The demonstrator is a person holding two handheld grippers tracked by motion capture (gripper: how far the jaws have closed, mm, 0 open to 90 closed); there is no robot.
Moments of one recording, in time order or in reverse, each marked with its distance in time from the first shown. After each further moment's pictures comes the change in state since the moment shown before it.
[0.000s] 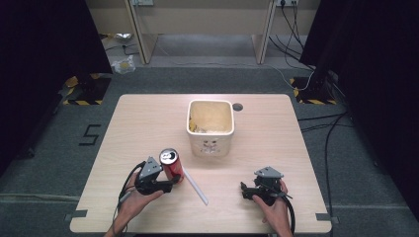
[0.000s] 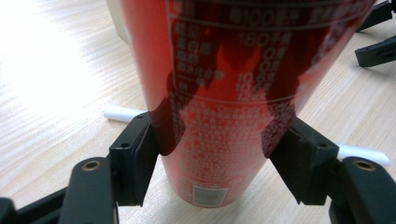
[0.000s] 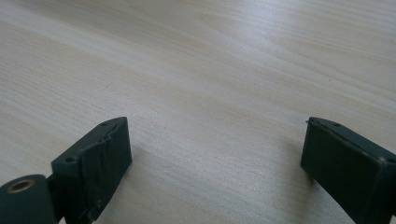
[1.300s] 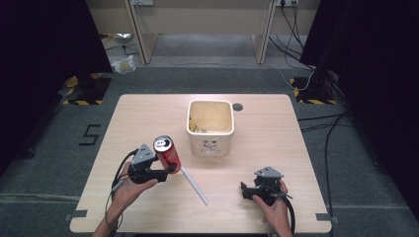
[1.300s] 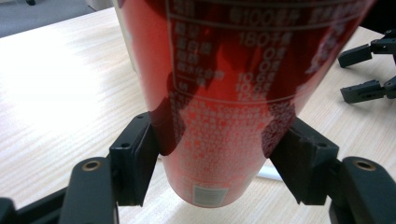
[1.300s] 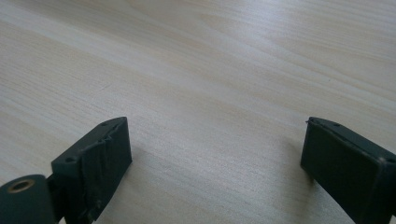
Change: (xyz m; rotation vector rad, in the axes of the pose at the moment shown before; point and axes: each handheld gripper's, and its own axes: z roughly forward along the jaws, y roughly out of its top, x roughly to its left) left arm 0.016 0.037 -0.021 -0.028 -0.016 -0.012; right arm 0.000 0.000 0.000 0.000 -0.001 0.000
